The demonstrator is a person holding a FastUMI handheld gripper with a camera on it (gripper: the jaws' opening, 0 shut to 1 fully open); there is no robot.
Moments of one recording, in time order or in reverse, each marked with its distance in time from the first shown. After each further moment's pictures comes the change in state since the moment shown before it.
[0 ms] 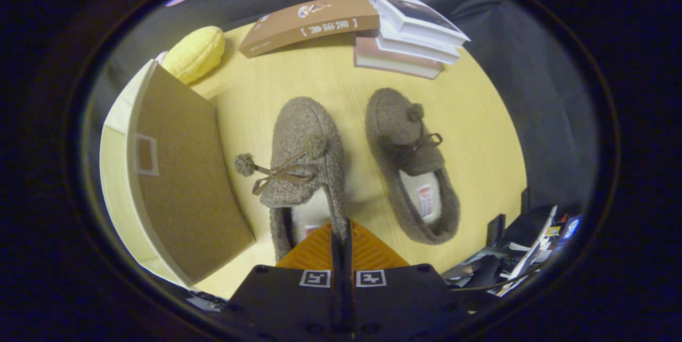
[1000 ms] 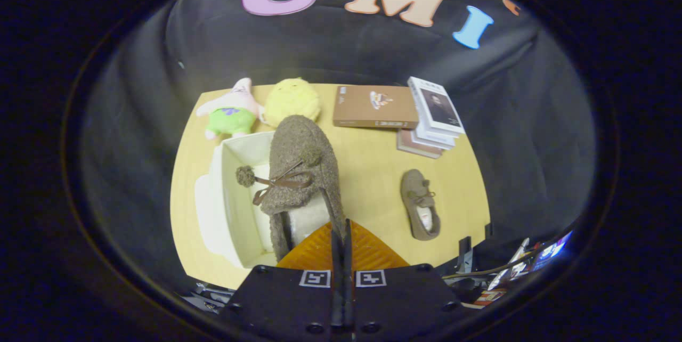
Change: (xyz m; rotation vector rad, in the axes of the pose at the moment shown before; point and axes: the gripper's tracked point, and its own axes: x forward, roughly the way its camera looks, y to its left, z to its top) arm -0.205 0.168 0.036 -0.188 -0.254 0.014
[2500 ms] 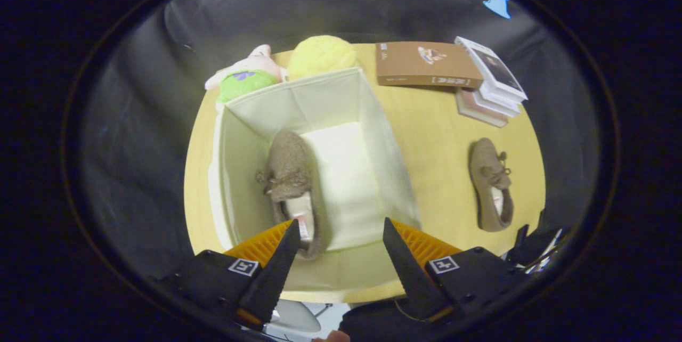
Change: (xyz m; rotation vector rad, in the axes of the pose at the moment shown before) arm 0.087 0.029 -0.054 0.073 0.134 0.147
